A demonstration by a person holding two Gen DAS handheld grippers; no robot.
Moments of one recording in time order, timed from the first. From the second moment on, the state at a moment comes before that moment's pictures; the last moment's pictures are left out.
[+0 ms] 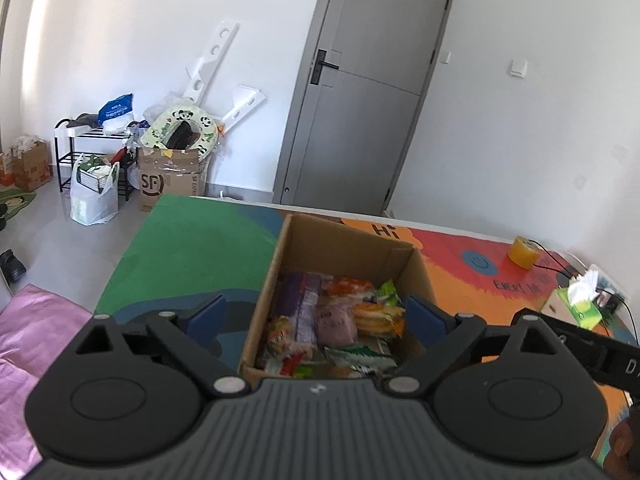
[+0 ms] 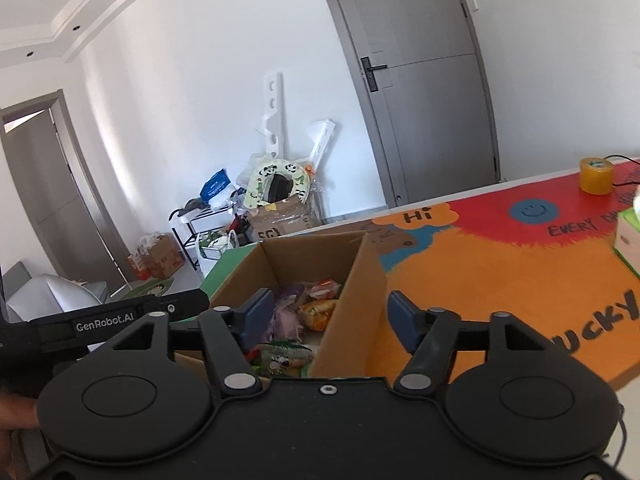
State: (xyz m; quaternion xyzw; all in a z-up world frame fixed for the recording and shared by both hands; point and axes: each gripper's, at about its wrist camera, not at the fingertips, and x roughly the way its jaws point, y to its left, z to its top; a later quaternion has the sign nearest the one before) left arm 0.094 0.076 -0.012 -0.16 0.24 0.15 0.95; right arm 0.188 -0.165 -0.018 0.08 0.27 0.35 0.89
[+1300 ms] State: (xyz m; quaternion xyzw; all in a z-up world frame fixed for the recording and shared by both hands) left arm 0.038 -0.002 0.049 -0.06 0.22 0.09 0.97; right arm 0.128 -0.282 0.033 0.08 0.24 0.25 0.94
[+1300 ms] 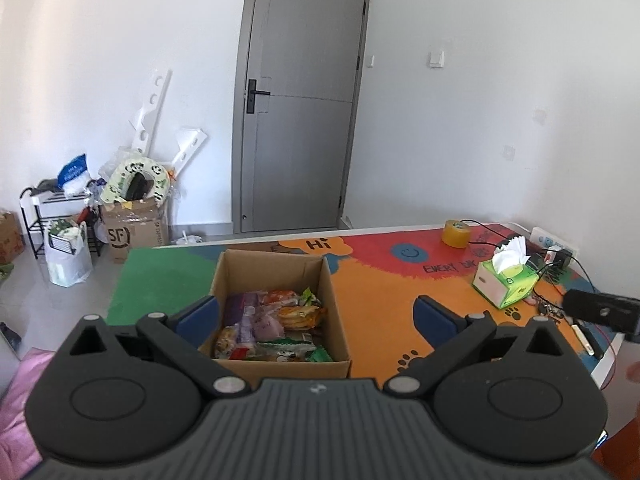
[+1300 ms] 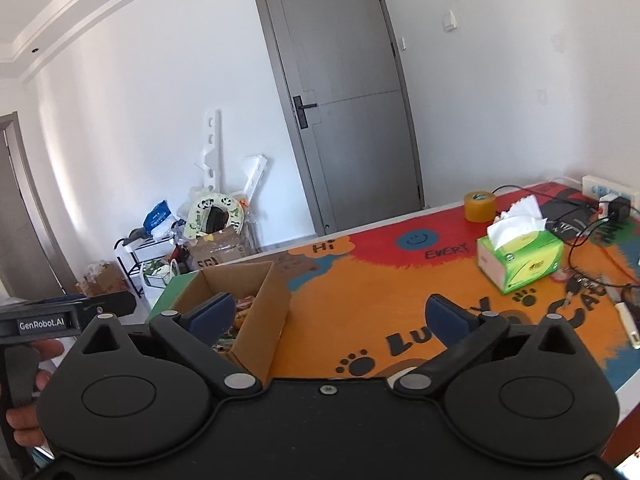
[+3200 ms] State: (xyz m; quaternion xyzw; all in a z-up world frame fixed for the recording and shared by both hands) left arm 0.020 0.001 0.055 -0.05 0.22 0.10 0.97; right arm 0.114 -0.272 0.044 0.05 0.25 0.28 0.93
